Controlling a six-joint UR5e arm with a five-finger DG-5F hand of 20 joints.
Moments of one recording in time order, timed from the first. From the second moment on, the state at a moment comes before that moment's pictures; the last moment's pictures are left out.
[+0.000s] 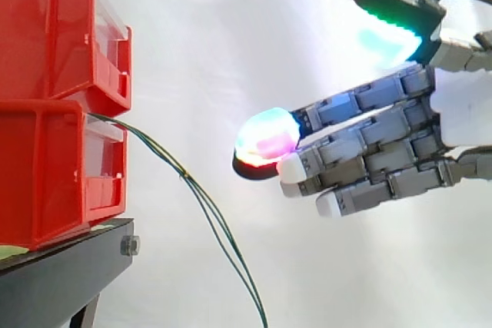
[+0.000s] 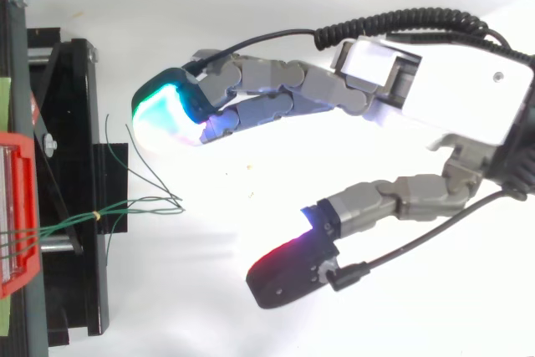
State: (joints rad) arm 0.23 -2.12 -1.35 -2.82 -1.05 -0.26
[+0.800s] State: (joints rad) arm 0.25 -2.26 -1.35 -2.71 -0.99 -0.25
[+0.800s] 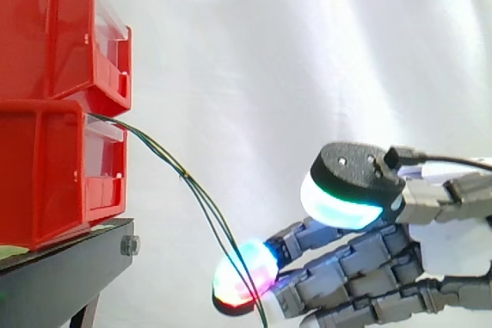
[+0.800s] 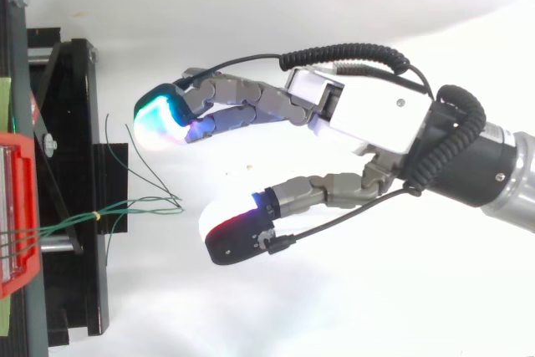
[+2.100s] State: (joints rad) arm 0.27 -2.37 -1.13 -2.87 -1.03 -0.09
